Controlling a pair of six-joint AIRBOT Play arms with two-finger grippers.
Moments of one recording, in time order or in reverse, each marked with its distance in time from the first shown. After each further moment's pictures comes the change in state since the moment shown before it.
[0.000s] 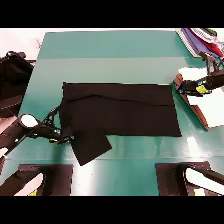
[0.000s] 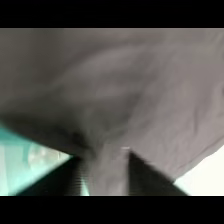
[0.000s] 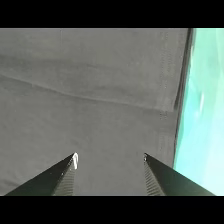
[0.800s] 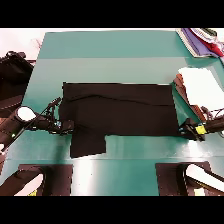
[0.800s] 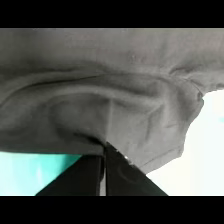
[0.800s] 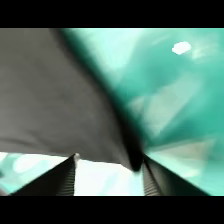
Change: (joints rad) left arm -0.032 0.013 0.135 -0.024 -0.051 0.012; right arm -0.427 0.016 -0.631 0.174 0.004 -0.087
